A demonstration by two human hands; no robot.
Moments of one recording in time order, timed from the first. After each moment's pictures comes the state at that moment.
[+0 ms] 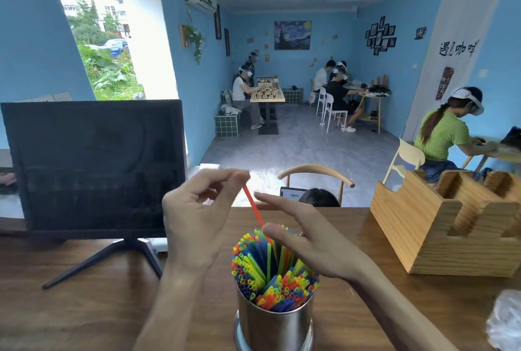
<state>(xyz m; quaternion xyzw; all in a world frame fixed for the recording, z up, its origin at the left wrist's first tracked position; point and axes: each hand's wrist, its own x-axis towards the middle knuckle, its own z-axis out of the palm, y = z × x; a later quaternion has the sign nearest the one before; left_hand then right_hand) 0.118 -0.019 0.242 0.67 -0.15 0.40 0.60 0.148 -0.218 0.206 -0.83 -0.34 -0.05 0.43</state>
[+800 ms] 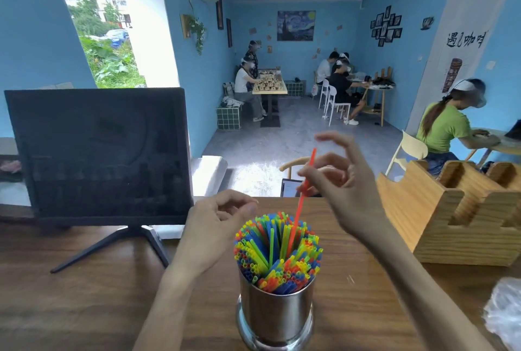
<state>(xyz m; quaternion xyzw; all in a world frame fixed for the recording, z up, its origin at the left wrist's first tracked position) 0.128 0.000 0.193 0.82 -0.09 0.16 0.55 0.146 -0.235 0.237 -0.69 -0.27 -0.20 0.65</state>
